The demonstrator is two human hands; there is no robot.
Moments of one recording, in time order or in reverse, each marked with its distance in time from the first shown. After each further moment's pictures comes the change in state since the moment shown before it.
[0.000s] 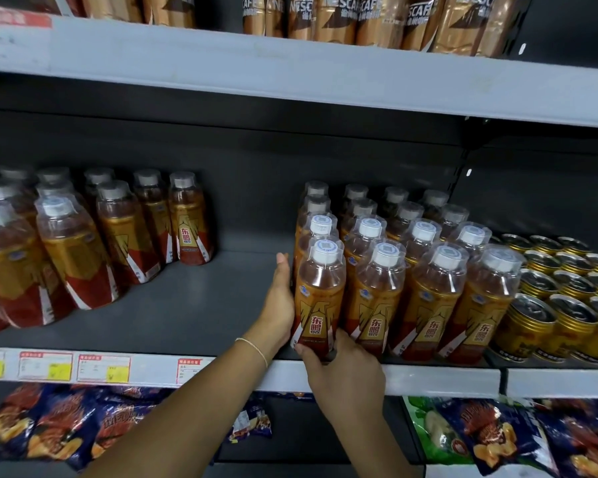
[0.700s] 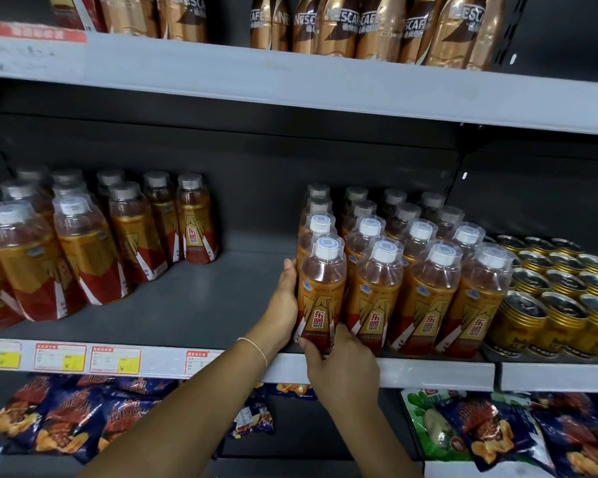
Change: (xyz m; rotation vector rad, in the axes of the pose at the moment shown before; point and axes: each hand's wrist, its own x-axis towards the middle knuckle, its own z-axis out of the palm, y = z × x) left_hand -0.016 0.002 0.000 0.125 0.035 -0.077; right_hand -0.002 -0.005 0.002 -0.027 -0.002 0.001
